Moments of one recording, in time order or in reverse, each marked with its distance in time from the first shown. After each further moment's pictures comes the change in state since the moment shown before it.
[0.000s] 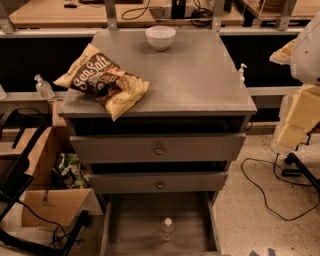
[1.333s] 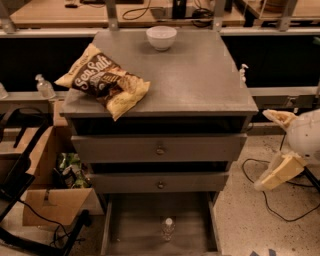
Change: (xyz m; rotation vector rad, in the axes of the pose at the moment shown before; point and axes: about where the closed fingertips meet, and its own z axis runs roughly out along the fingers) arm 0.053 0.019 0.137 -0.004 -0.443 0.108
